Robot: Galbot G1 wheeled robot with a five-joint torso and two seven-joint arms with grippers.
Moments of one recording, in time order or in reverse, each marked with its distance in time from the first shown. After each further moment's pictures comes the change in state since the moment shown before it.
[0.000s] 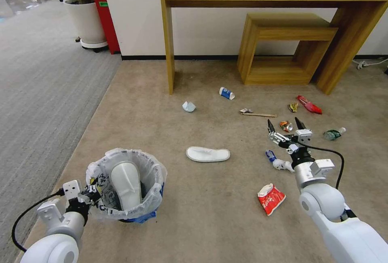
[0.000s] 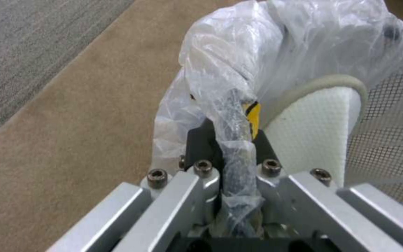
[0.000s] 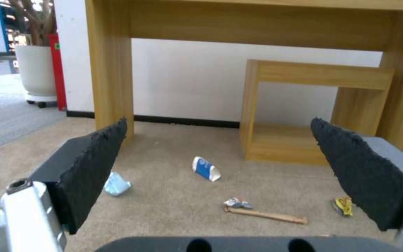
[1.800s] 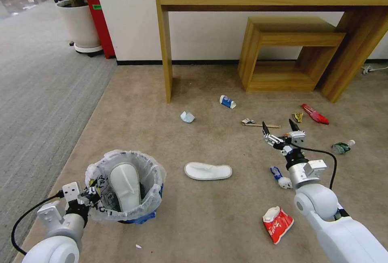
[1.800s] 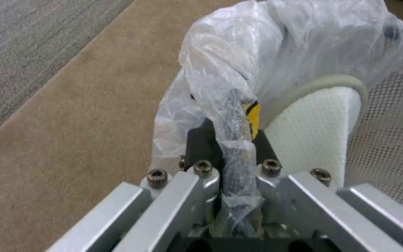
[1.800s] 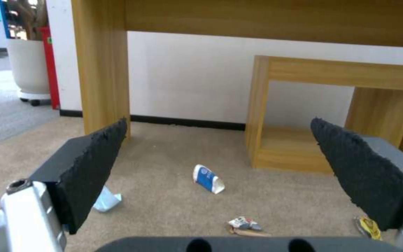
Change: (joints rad) left arm 0.008 -0.003 0.000 0.007 0.011 -0.011 0.003; right arm 0.018 0.014 -0.033 -0.027 -0.020 0.009 -0.009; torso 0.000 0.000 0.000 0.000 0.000
